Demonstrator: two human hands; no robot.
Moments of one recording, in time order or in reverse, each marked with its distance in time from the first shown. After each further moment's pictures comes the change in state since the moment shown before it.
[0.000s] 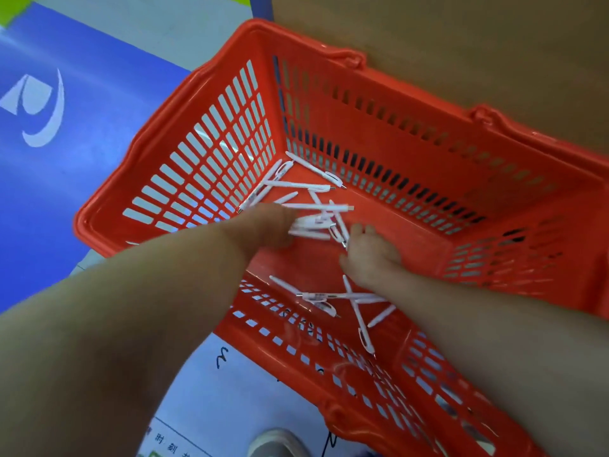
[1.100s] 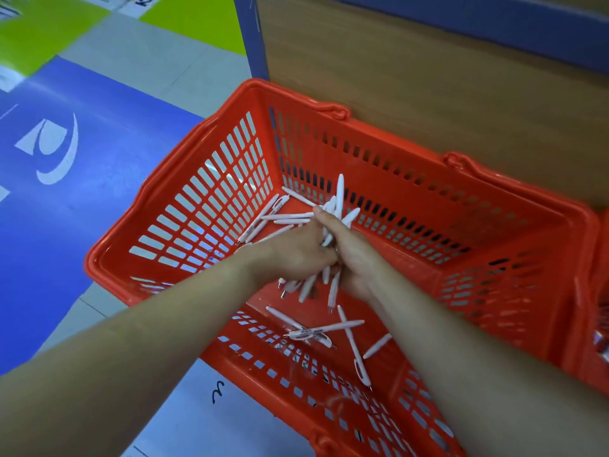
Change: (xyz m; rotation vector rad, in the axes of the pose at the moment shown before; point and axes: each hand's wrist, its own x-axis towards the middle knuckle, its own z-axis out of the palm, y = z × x) left_hand -0.049 0.059 -0.073 -0.820 0.014 0.030; right_hand -0.001 -0.042 -0.064 1.748 -0.292 0.224
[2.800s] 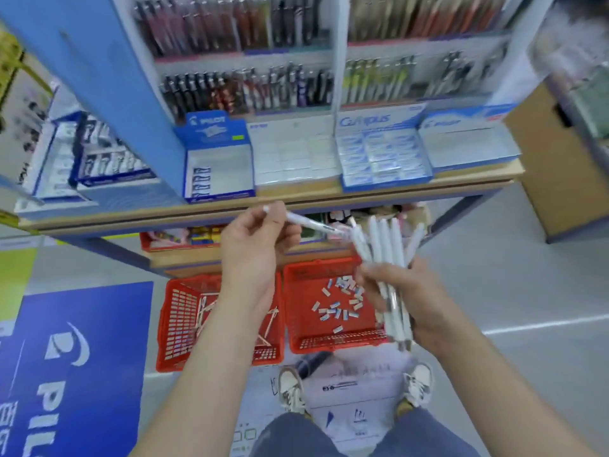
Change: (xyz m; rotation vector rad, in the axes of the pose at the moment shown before) left_hand -0.392 0.680 -0.143 -1.061 0.264 0.201; right_hand -0.776 -0.401 -0.112 0.178 0.271 -0.419
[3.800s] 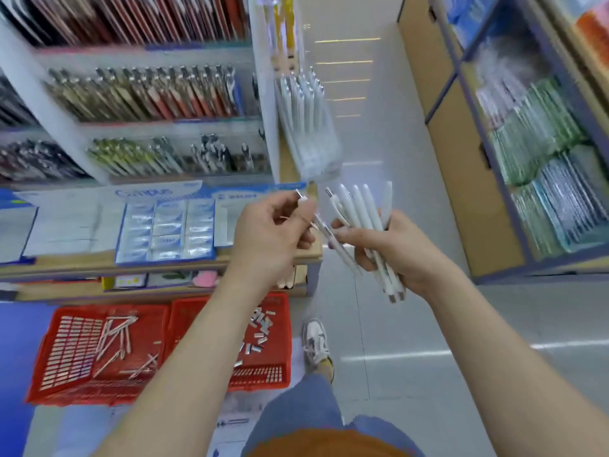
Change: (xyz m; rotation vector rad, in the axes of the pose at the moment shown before) left_hand 0.000 -0.082 0.455 0.499 -0.194 0.158; right_hand 0.081 -0.211 -0.419 -0.299 -0.092 -0.067
